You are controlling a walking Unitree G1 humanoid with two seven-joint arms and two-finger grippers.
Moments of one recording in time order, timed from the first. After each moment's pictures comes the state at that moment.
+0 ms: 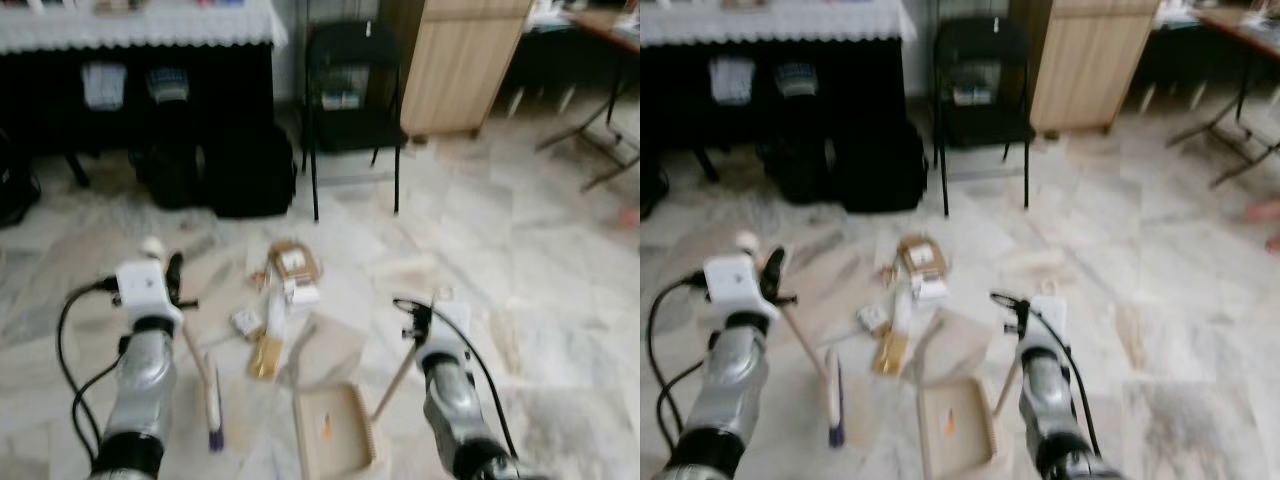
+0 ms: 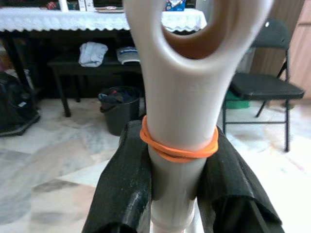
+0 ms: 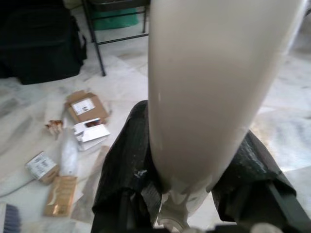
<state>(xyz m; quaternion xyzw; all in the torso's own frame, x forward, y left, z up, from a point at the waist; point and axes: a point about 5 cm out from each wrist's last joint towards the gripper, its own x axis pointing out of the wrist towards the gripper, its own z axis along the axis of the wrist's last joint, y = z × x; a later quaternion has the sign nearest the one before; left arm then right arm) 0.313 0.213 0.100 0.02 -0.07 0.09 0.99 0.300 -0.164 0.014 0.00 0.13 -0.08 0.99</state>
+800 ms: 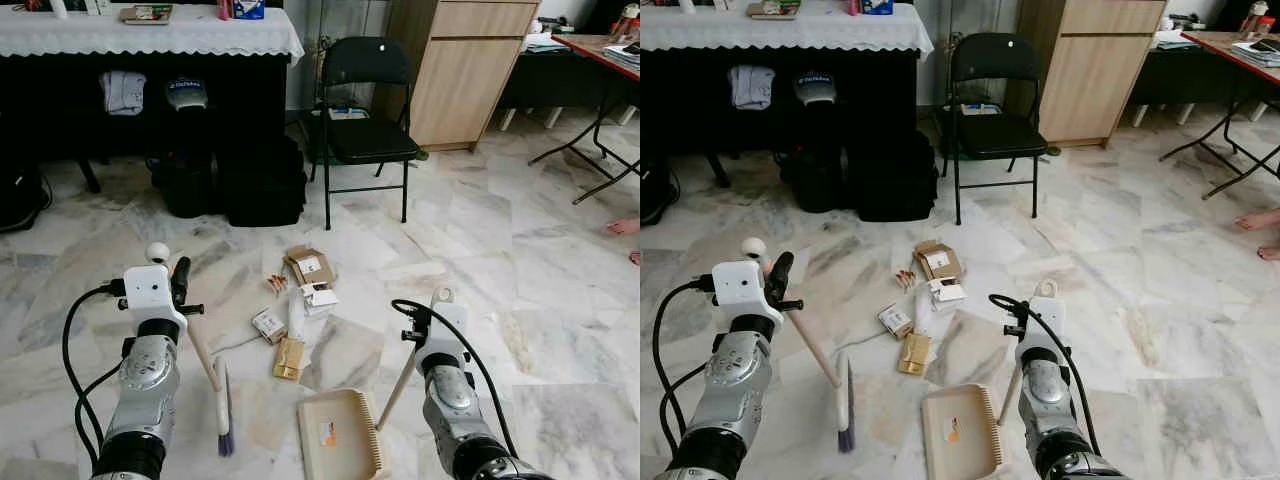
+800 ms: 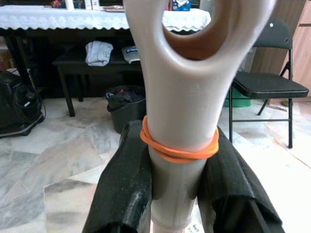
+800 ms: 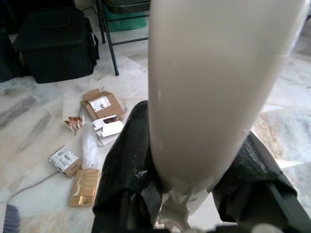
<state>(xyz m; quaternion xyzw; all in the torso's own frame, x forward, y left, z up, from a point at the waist) 0.311 0.217 0.096 0.03 -0.06 0.08 0.99 0.302 -0.159 0.015 0.00 0.13 -0.08 0.99</state>
